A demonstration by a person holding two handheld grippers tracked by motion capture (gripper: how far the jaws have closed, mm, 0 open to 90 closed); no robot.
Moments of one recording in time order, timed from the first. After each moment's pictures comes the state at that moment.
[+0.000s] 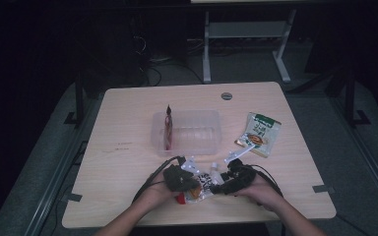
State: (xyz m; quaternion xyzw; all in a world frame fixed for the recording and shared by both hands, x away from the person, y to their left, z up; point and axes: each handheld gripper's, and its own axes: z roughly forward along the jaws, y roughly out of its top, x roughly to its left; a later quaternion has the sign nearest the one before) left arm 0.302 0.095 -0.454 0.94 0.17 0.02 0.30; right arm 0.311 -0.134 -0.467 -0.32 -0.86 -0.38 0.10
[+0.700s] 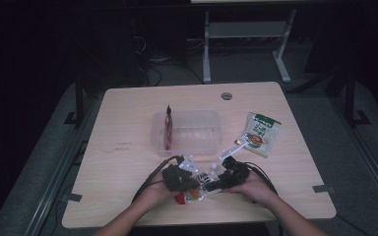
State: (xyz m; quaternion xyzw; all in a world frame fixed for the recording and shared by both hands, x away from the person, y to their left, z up) left arm 0.304 0.099 -0.454 0.93 0.17 0.01 0.32; right arm 0.323 -0.121 -0.472 -0.30 -0.86 -0.39 0.16
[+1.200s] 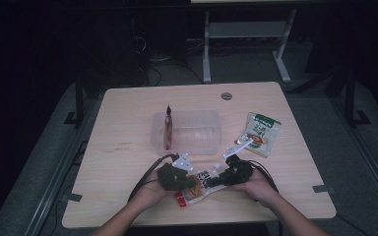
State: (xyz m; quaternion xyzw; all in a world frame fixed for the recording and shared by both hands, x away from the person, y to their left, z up) left arm 0.301 0.114 -0.437 0.93 0.17 0.01 0.34; right arm 0.321 -0.129 -0.455 -0.28 -0.85 -0.43 0.16
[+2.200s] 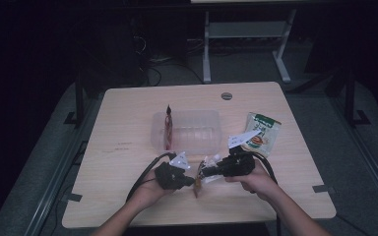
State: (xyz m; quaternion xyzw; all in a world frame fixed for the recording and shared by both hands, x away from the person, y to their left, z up) left arm 0.301 0.114 -0.437 0.92 0.18 0.01 0.34; right arm 0.321 -0.127 -0.409 -0.21 -0.82 -0.52 0.14
